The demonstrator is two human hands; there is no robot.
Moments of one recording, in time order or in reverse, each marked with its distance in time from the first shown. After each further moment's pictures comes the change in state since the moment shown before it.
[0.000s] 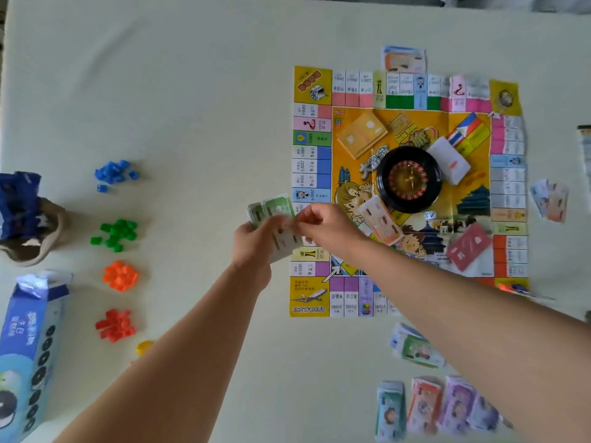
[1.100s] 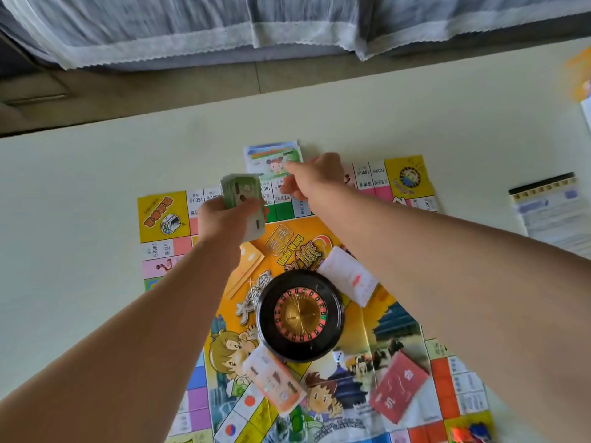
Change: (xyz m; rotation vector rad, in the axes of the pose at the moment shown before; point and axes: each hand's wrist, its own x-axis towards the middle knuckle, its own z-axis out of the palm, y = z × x) left_hand 0.115 0.127 0.290 0.331 0.089 0.267; right_hand 0.194 -0.032 -0.293 0.413 0.599 0.189
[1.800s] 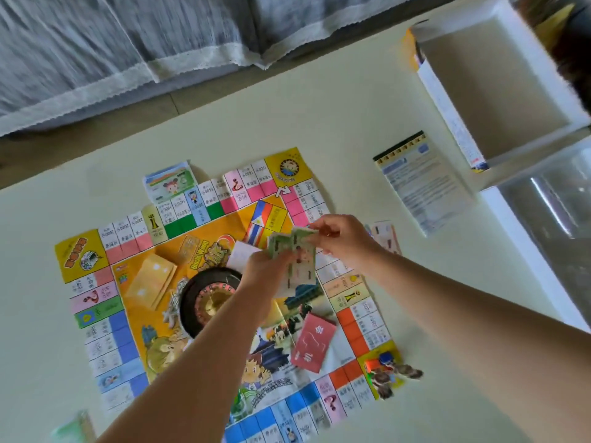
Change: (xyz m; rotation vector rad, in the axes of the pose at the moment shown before) left_hand -0.153 -0.047 0.114 0.315 -0.434 -0.154; right_hand -0.071 0.115 -0.227 -0.132 -0.235 -0.179
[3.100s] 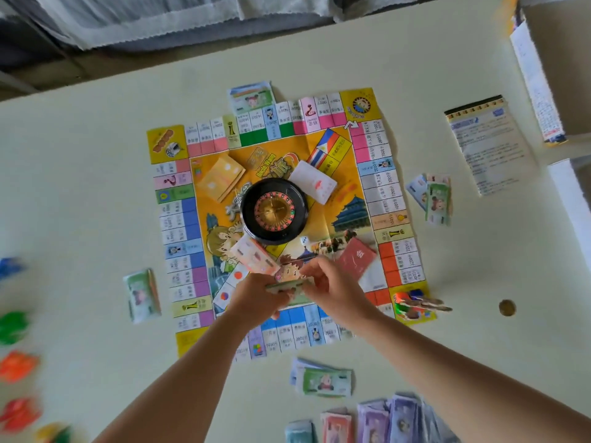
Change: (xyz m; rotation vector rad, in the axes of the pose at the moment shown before) left_hand -0.081 -0.171 -0.087 0.550 -0.009 0.039; right_hand -0.156 0.066 0.136 -0.157 -0.245 -0.165
